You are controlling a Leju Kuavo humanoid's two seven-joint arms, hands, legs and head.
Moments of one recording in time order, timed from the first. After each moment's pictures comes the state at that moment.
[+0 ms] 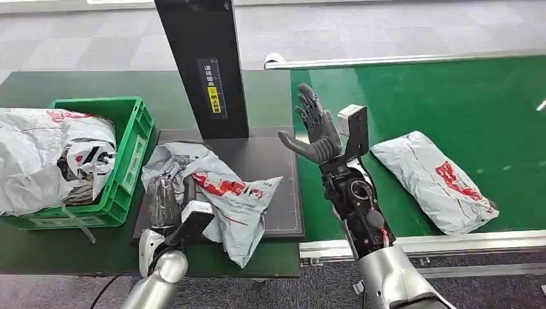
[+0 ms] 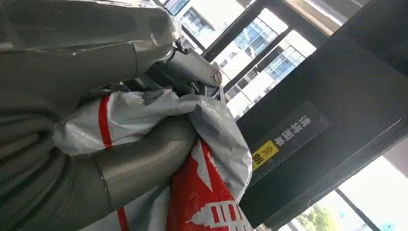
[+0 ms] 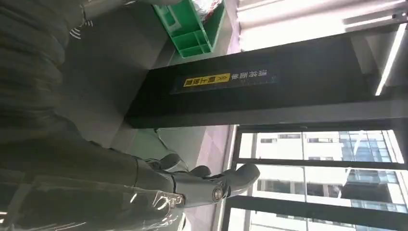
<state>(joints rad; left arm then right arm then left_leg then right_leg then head) -0.25 -0.18 -0.23 -1.20 -0.70 0.62 -0.49 -0.66 0.17 0.29 -0.89 -0.13 0.12 -0.36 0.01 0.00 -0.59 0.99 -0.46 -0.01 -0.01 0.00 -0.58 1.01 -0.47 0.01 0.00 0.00</state>
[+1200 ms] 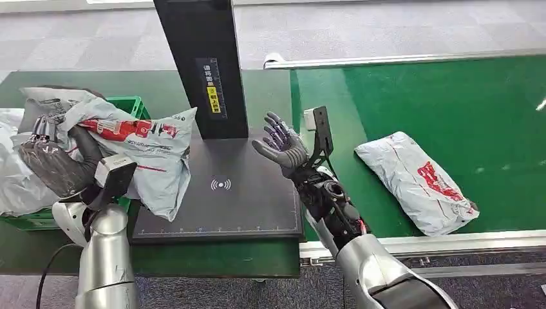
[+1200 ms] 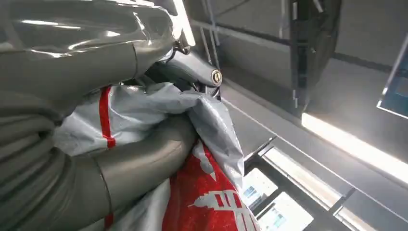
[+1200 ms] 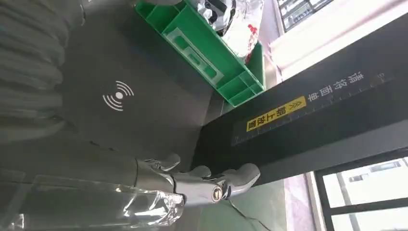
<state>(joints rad) -0.44 -0.32 0.33 -1.48 -0.96 0.66 -0.70 -0.77 0.26 0.35 -0.56 -0.39 0.15 -0.17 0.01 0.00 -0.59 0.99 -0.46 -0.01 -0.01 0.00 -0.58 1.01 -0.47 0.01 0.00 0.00</state>
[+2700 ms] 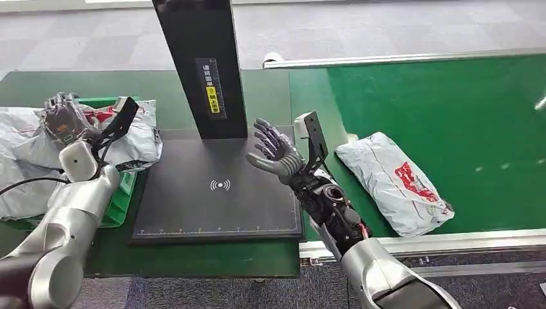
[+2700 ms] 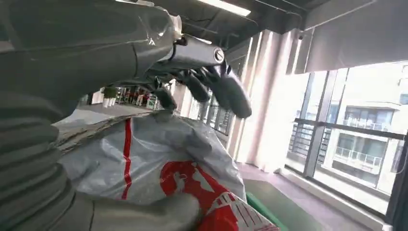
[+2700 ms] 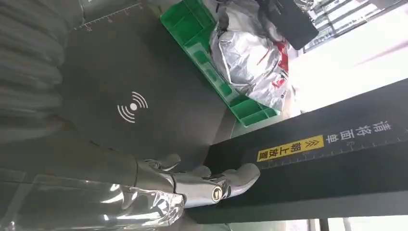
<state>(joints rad) -0.91 0.12 0.11 -0.47 -1.55 0.59 0.37 -0.75 0.22 0.45 -0.60 -0.39 0.22 -0.19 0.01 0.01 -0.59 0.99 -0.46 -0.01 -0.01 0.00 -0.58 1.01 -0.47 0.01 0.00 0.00</state>
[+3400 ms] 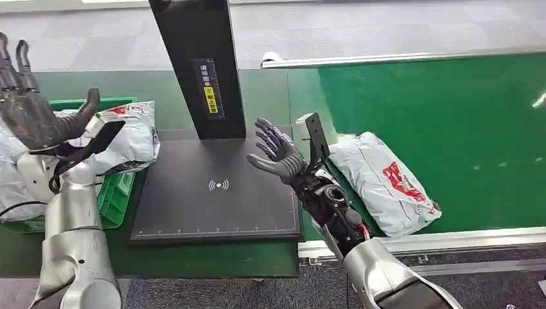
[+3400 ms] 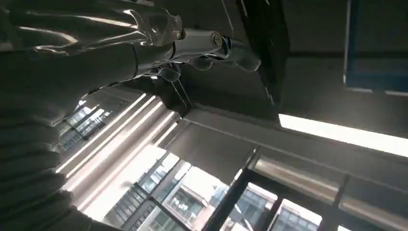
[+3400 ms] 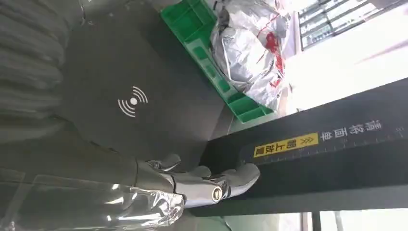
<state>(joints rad) -0.73 -0.14 0.50 -1.22 -1.15 0.66 -0.74 -0.74 0.20 0.48 -0.62 -0.39 0.23 -0.21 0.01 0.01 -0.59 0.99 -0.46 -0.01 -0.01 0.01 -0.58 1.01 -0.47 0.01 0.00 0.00</state>
